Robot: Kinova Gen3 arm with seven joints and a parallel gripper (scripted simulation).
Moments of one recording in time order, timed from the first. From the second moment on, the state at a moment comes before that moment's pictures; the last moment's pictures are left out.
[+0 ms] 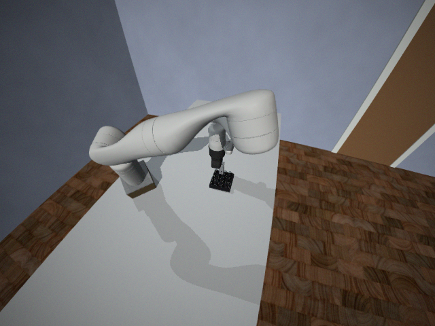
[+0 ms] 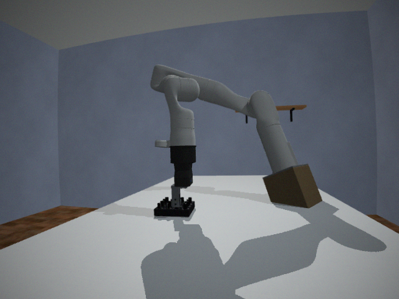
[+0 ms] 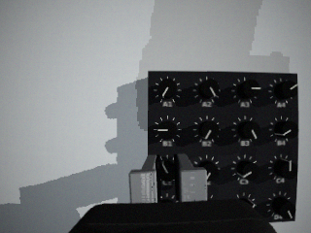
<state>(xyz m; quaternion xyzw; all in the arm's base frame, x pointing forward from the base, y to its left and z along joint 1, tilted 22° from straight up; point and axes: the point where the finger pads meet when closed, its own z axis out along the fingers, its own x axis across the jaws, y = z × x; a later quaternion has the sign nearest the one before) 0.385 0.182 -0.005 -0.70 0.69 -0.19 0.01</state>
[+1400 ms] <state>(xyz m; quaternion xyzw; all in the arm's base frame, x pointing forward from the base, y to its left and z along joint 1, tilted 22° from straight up) 0.385 0.182 -0.005 -0.58 0.79 -0.19 0.03</state>
